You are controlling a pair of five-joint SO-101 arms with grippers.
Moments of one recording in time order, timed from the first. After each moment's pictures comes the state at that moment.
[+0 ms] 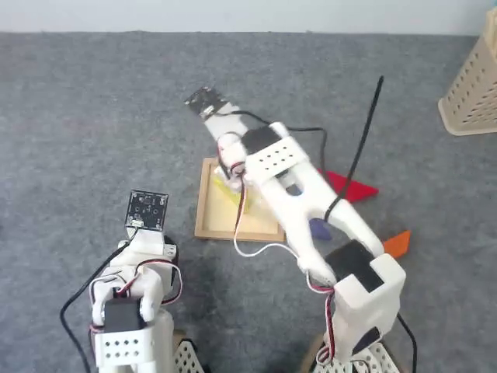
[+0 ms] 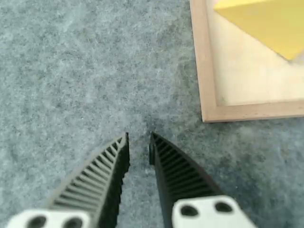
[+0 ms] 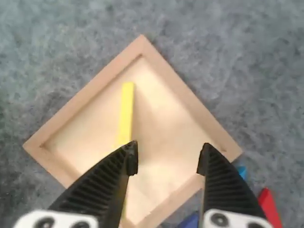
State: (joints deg) left arm -11.0 -103.5 97.1 72.6 -6.1; right arm -35.9 15.8 -3.3 65.0 11.9
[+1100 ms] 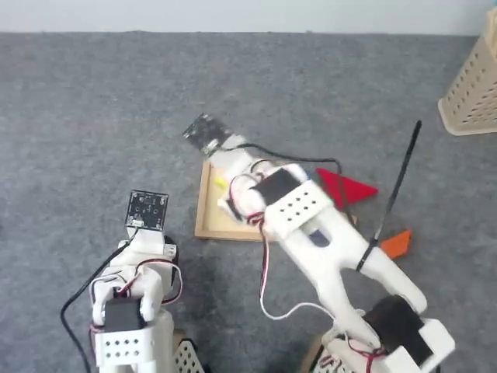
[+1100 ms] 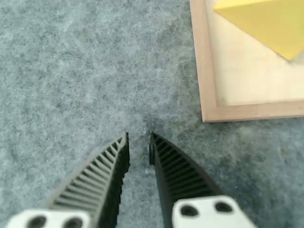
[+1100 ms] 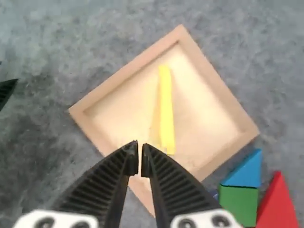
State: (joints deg) left arm -11.0 -103.5 97.1 72.6 -6.1; right arm -40.4 -10.2 24.2 56.2 10.9
